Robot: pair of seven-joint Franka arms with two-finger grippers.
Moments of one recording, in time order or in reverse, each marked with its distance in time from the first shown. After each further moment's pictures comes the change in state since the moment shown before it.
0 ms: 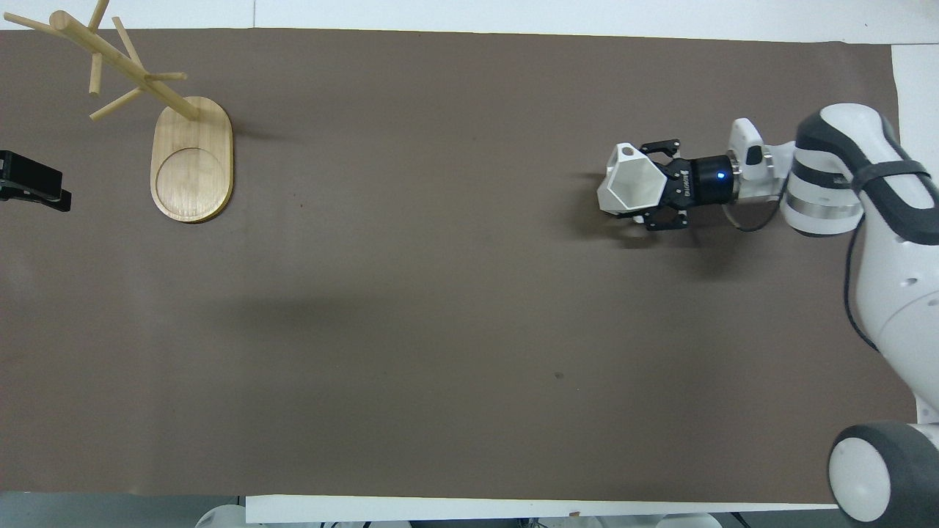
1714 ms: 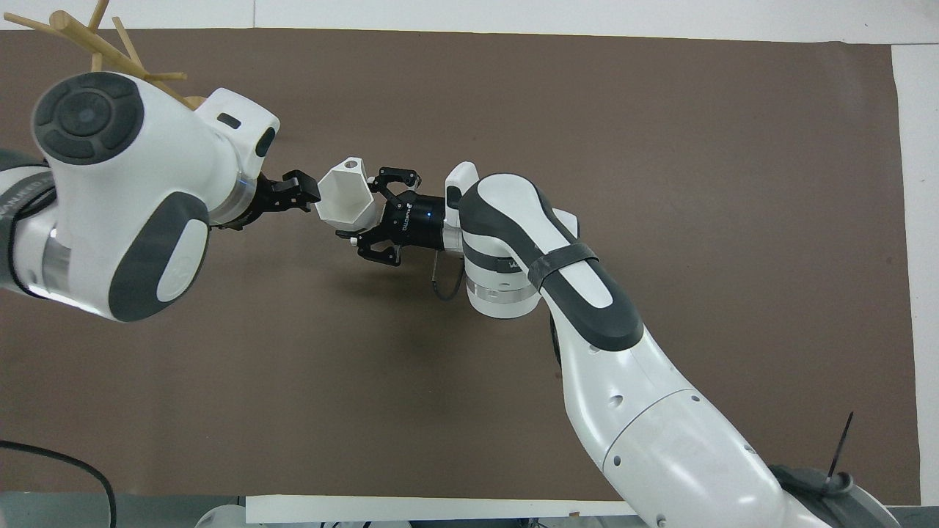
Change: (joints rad) left arm -0.362 0.073 -0.023 -0.291 0.000 0.452 -0.626; right arm 0.715 -0.098 -0.005 -0.011 0.642 0.732 0.198
